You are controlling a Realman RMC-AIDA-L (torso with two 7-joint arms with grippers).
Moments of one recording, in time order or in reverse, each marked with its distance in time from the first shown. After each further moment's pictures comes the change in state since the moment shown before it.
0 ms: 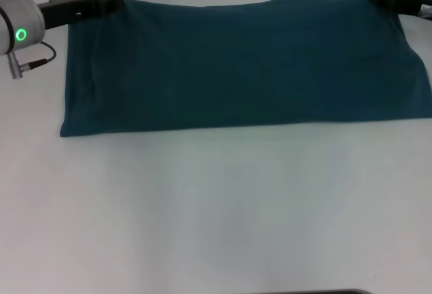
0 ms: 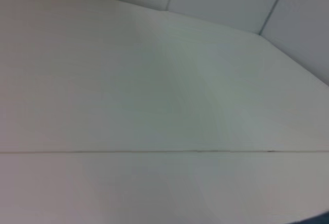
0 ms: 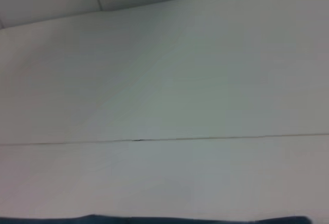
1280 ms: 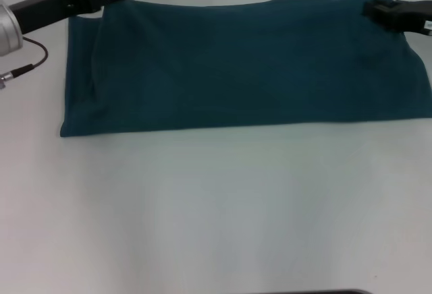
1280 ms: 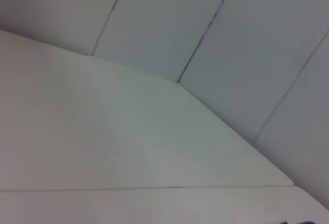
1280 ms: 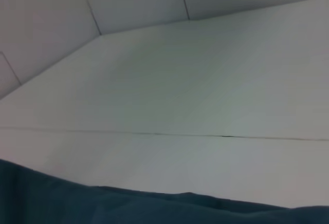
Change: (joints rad) left arm 0.155 -0.006 0.072 -0.156 -0.256 0.307 0.064; right arm -0.135 0.026 -0.132 -0.186 0.094 -0.344 0.004
